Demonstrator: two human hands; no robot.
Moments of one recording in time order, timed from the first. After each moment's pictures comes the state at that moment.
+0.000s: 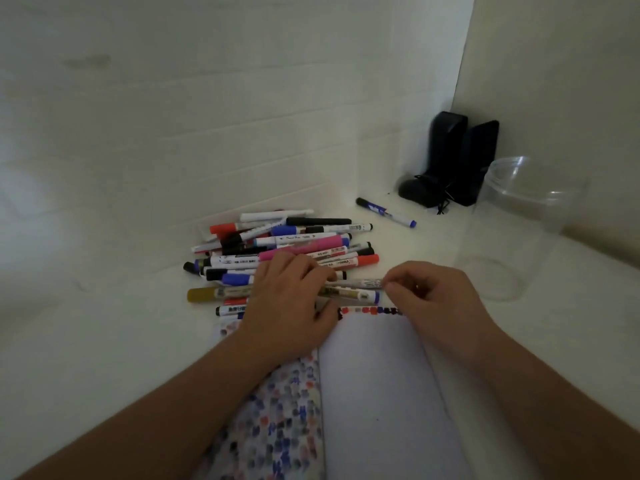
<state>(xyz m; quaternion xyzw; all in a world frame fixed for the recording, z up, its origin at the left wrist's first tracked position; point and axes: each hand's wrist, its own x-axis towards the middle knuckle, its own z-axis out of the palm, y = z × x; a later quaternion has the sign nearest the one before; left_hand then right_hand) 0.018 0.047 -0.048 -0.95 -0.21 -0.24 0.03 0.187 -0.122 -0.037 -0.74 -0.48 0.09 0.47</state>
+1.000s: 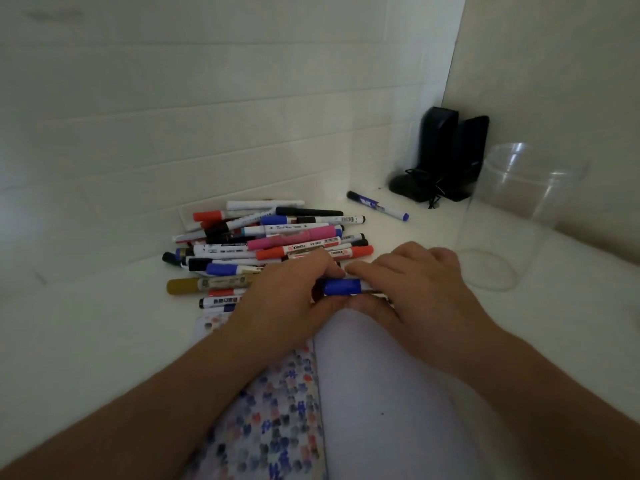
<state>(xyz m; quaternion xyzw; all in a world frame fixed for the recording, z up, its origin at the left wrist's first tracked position) 0.012 0.037 -0.041 -0.93 -0.12 -0.30 -0.16 0.160 -0.119 -0.033 -0.75 -0.60 -0.18 0.18</state>
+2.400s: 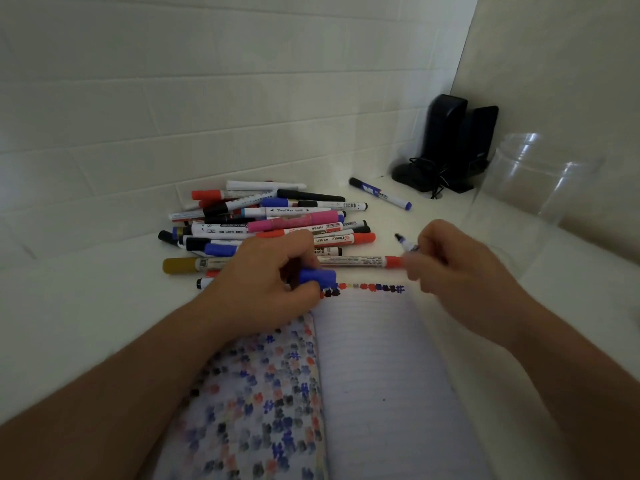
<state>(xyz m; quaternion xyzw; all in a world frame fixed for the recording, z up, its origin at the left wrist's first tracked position) -0.007 0.059 -0.033 -0.93 -0.09 -0.26 -0.27 0.173 -0.137 -0.005 -0.81 -0.42 0.12 0.39</state>
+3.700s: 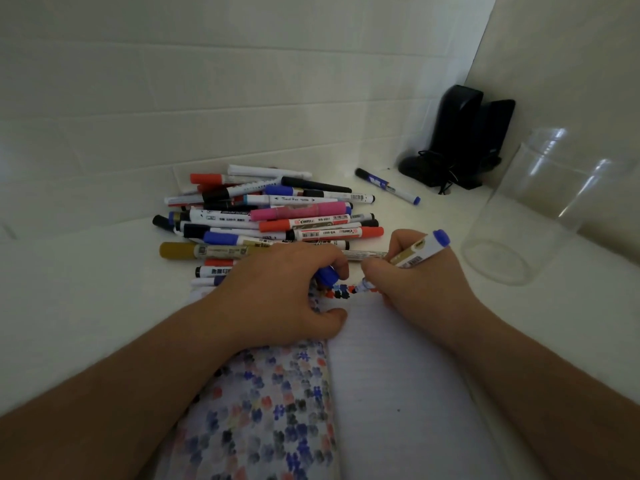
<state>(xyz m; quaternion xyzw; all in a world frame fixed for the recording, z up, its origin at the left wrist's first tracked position) -0.003 0.049 -0.039 -0.97 -0.14 -0.14 -0.15 0.157 -0.085 -0.040 -0.78 -0.37 0.11 0.49</state>
